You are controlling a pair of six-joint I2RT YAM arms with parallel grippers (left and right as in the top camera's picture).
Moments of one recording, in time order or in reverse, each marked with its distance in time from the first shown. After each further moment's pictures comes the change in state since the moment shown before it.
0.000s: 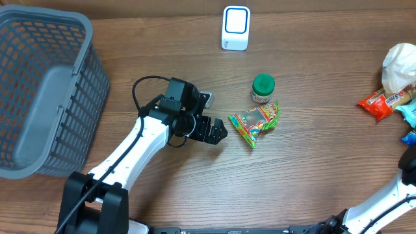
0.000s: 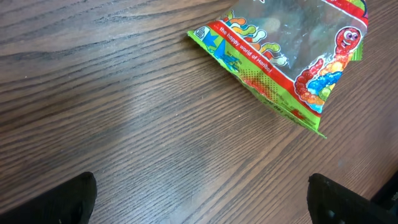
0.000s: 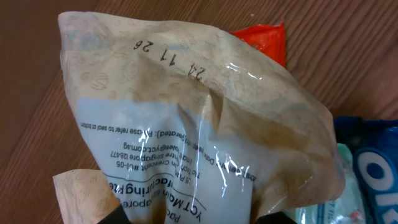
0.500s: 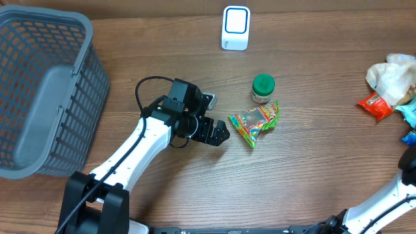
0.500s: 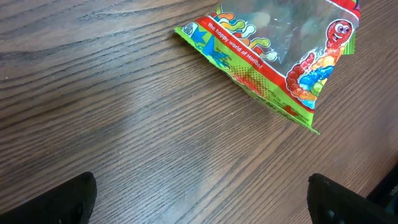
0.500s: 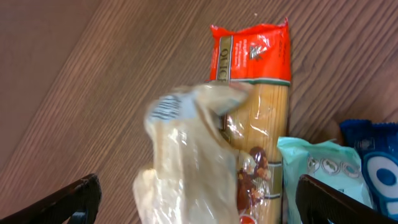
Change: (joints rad) left arm -0.024 0.000 0.000 0.000 0.003 0.000; right arm 0.000 0.000 -0.021 0.027 -0.004 0.006
